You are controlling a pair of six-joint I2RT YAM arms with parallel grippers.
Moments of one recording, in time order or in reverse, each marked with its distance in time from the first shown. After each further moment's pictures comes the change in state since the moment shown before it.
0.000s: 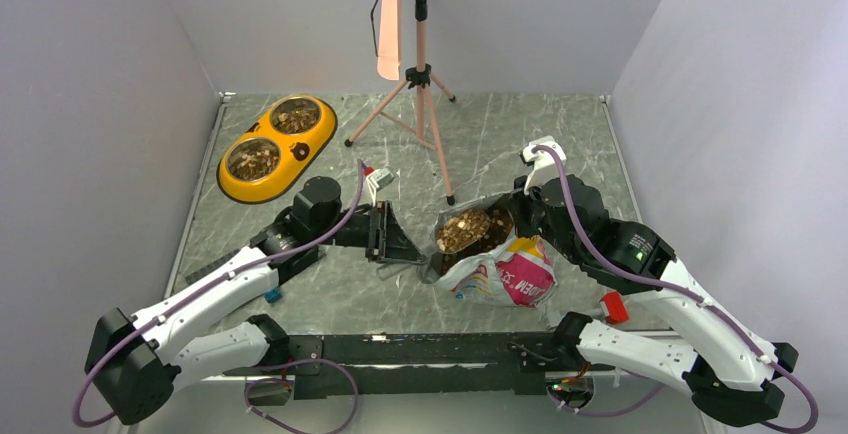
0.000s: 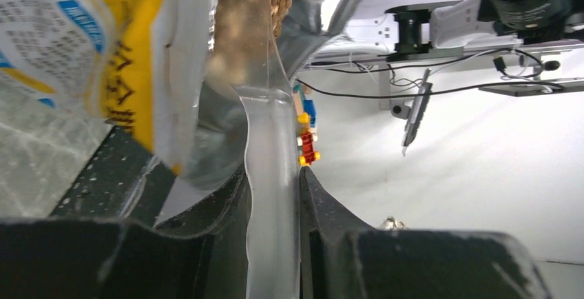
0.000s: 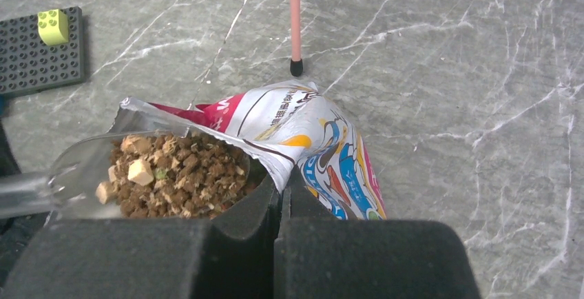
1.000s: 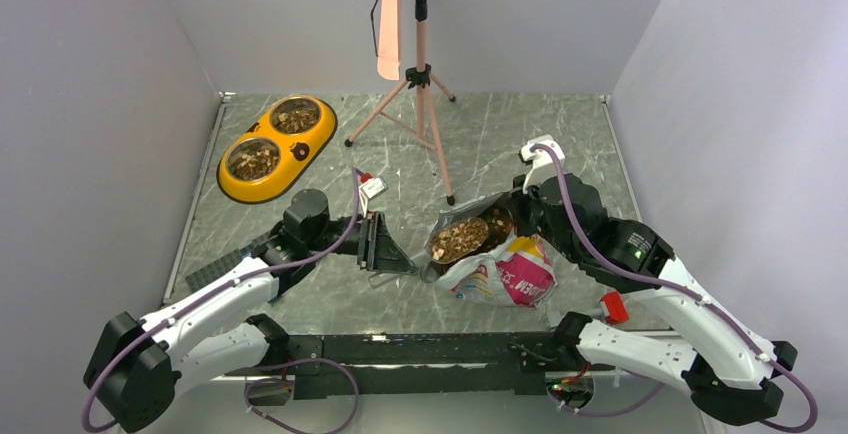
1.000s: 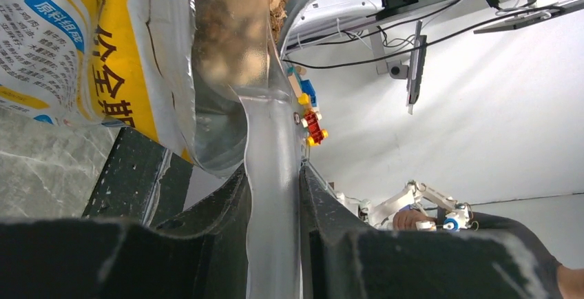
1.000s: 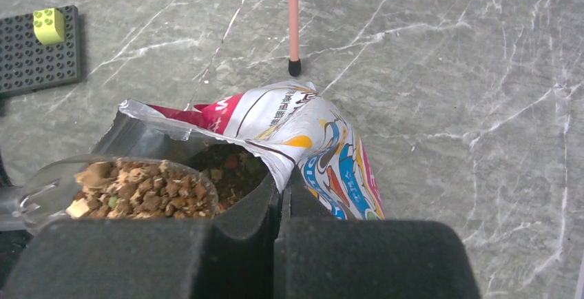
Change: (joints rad) left arm 0.075 -0.019 -0.188 0.306 0.174 0.047; right arm 0.000 0.010 0.006 -0.003 0.003 -0.003
